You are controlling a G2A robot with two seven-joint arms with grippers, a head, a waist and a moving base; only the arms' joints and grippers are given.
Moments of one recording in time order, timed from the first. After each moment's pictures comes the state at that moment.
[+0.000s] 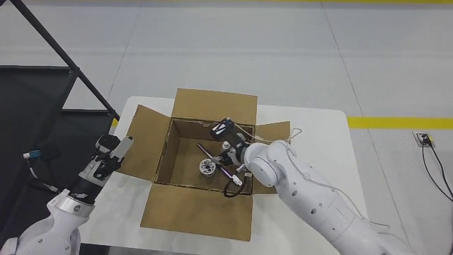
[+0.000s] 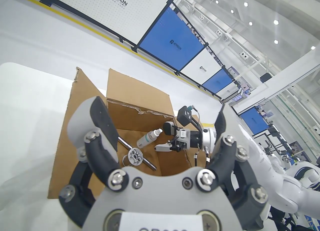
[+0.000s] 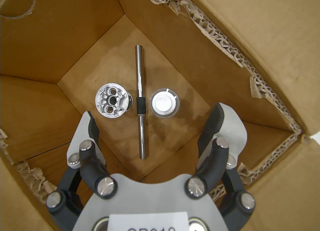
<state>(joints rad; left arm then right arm) 1.46 -1.23 -1.86 -2.06 0.31 -0.24 -0.48 -0.48 -1.40 0.66 -1.18 -0.90 -0.02 0.78</state>
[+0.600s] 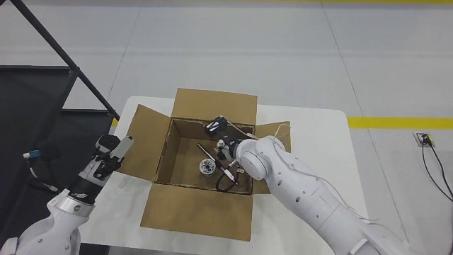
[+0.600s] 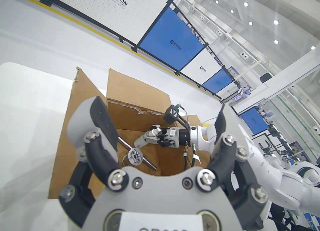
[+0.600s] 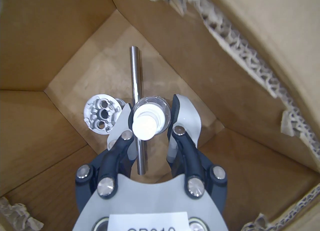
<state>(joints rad) 1.46 -1.23 -1.86 -2.06 0.31 -0.24 -0.48 -0.42 -1.48 0.63 -1.01 -0.87 -0.04 0.72</state>
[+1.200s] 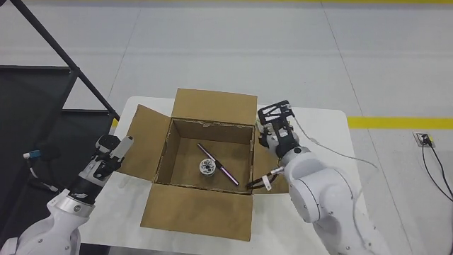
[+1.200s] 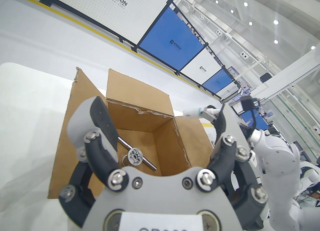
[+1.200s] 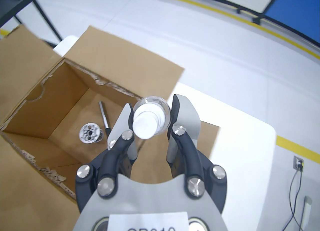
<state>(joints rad) 1.46 -1.23 -1.86 -2.06 0.31 -0.24 -0.48 -0.97 -1.30 1.14 -2.00 -1.40 0.24 0.83</state>
